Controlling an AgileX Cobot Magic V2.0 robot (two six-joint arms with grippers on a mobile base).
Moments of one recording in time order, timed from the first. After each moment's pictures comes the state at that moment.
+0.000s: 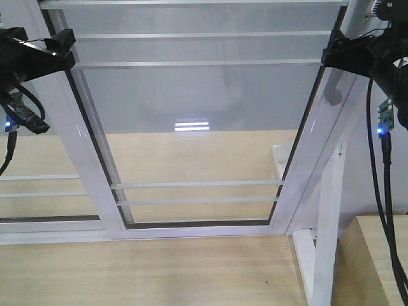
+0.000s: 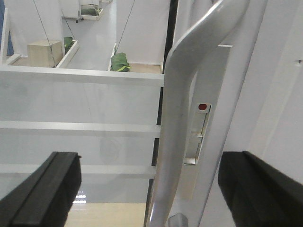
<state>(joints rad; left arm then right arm) -0.11 1.44 -0.85 0.16 -0.39 -0.19 0.14 1.52 -0.89 0.49 -0.39 -0.50</state>
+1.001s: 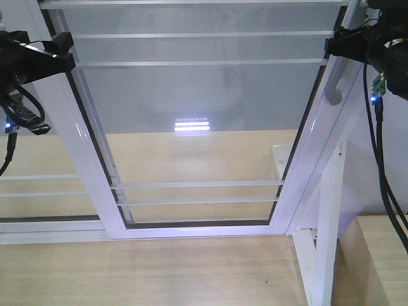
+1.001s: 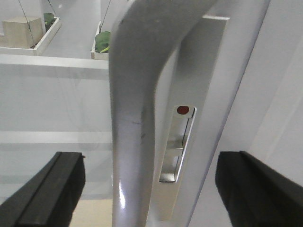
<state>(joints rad) -0.11 1.44 -0.85 0.16 -0.36 -0.19 0.03 1.77 -1.15 0.44 -0.30 -0.49</state>
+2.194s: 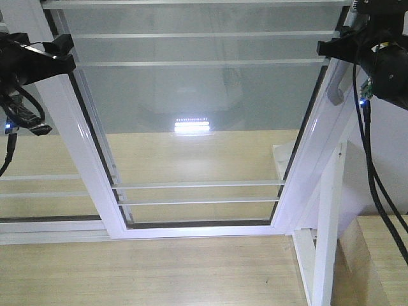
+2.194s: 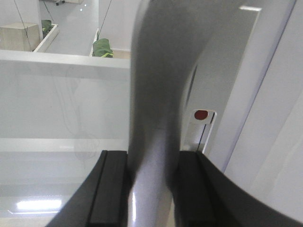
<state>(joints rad) -0.11 1.44 -0.85 0.16 -0.35 -0.19 0.05 1.84 -1.17 0.41 -0.39 -0.46</state>
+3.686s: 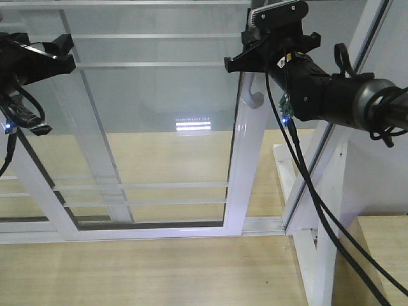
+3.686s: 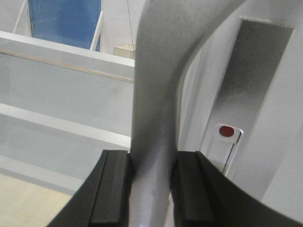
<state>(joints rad) -0.11 1.44 -0.85 0.16 -0.35 -0.19 0.40 1.89 -1.20 0.27 -0.46 -0.33</state>
